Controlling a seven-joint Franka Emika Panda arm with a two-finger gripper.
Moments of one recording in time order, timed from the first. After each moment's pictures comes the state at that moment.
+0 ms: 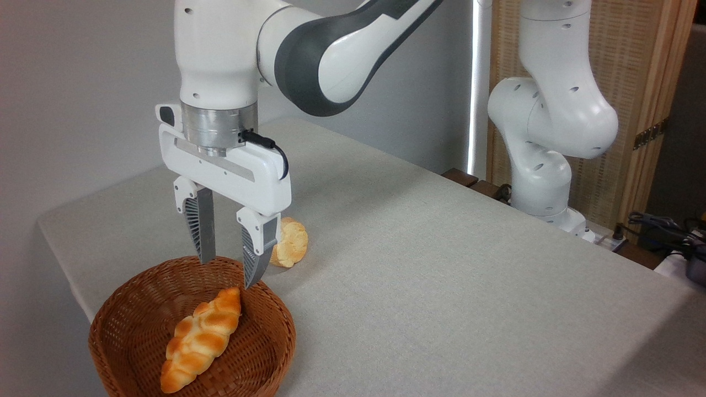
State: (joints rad) arm -0.10 0.07 -0.01 -1.85 -0.07 2.13 0.42
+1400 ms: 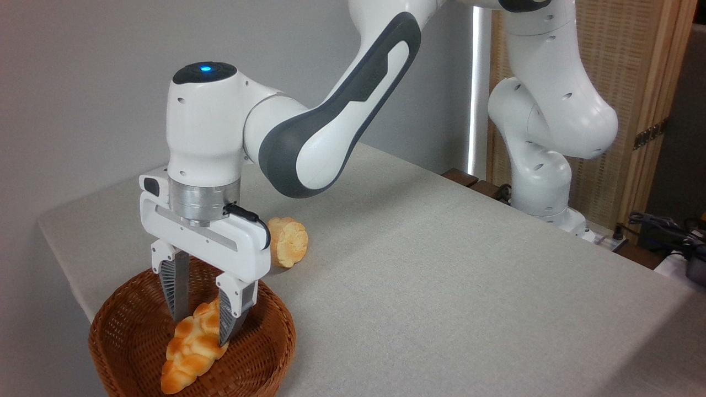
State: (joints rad) arm -0.11 0.26 -0.02 -1.85 -0.07 2.41 0.33
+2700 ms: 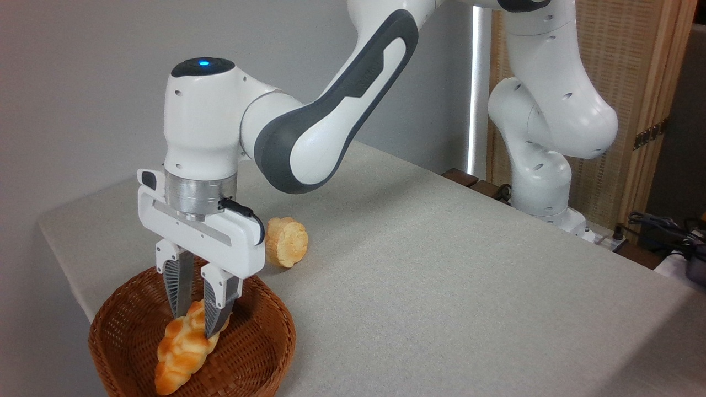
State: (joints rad) arm -0.11 0.25 -0.03 -1.84 -0.03 2.41 0.33
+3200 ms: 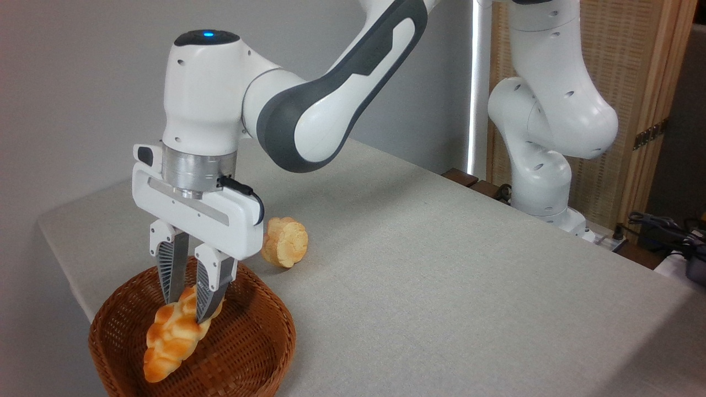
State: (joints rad) arm -0.11 0.20 -0.03 -1.84 -0.03 2.40 0.33
